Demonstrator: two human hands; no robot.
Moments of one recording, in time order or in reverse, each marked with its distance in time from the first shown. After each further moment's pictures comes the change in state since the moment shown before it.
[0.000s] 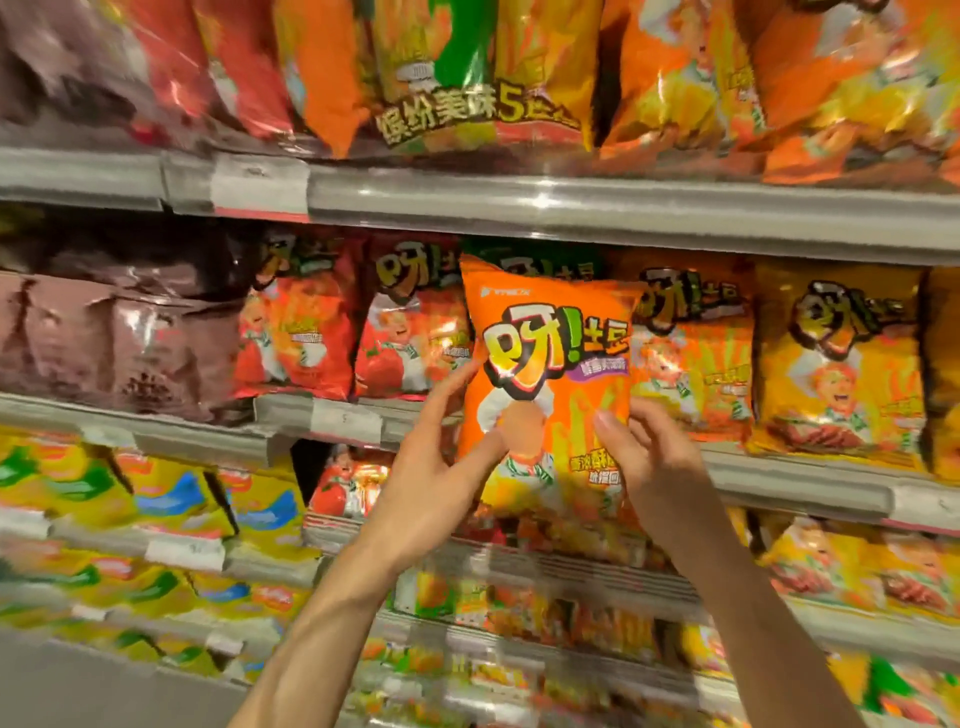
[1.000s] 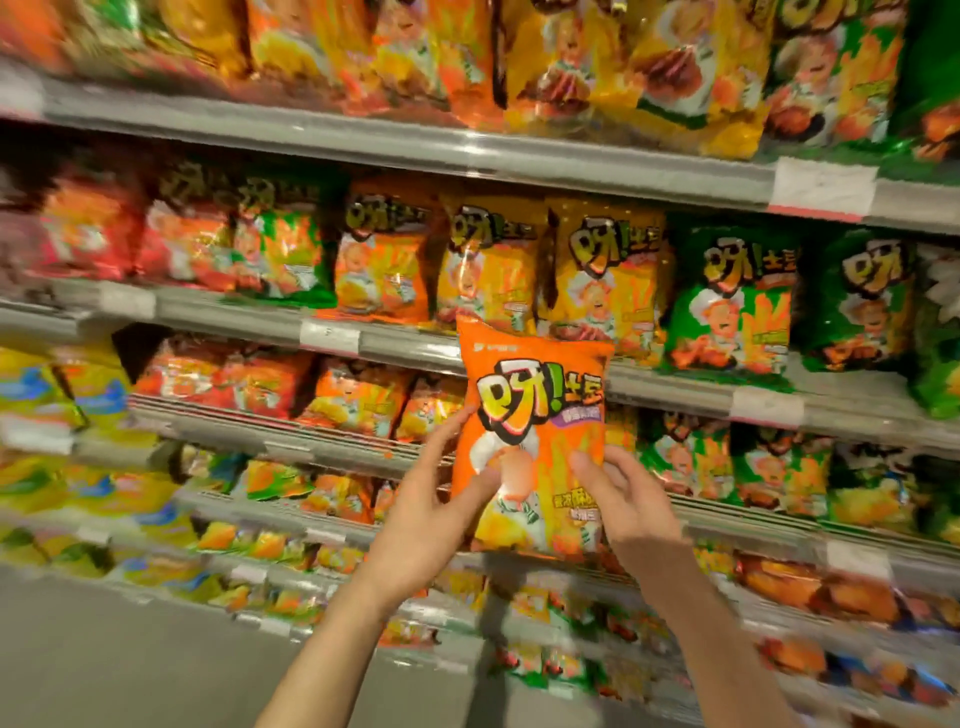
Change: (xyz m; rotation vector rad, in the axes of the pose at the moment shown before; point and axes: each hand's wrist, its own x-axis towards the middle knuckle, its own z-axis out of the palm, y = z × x) left_hand -0.172 0.083 0.358 -0.117 -0.033 -0.106; right_hand -0.193 0.020 -0.351 -0.041 0.010 0.114
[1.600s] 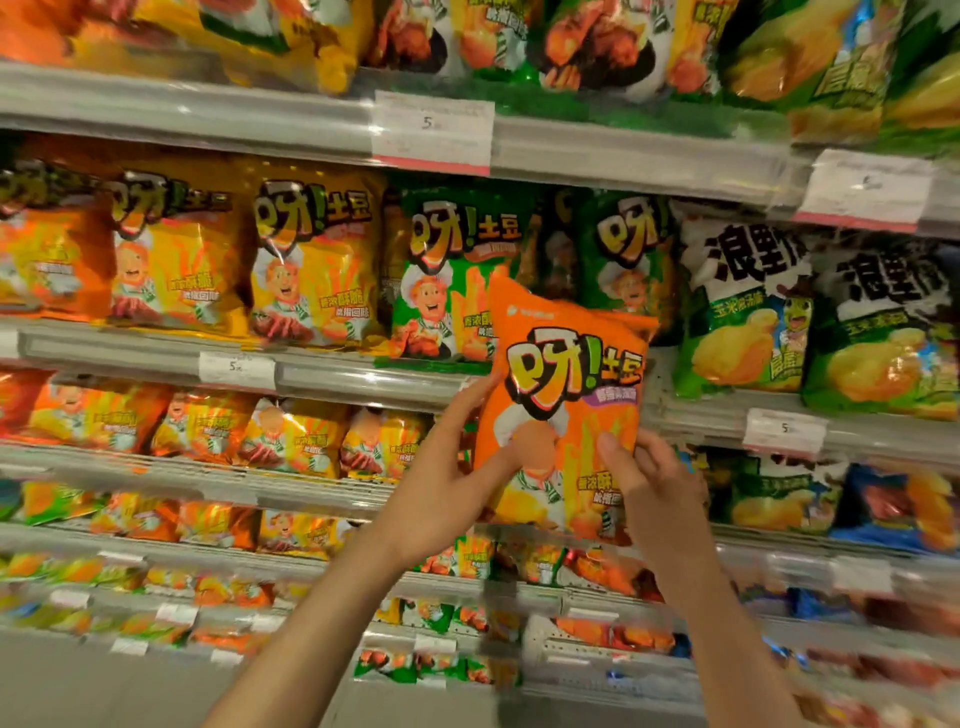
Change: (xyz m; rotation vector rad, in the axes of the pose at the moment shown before) left_hand 0.097 0.039 0.330 0.028 -0.231 0.034; right_hand 0.054 0.023 -0.337 -0.120 0.185 0.015
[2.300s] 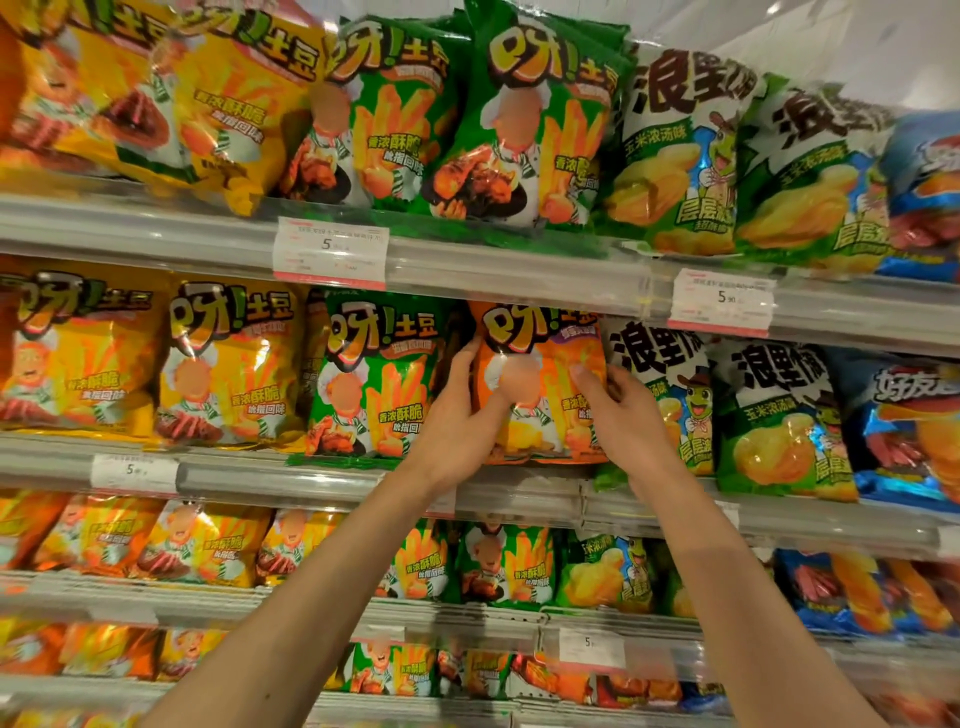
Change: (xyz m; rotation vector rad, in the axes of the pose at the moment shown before) left_hand 0.140 0.043 0.047 0.150 0.127 0.091; right_hand 0.133 -0.075 -0.060 -0.121 0.078 -0.142
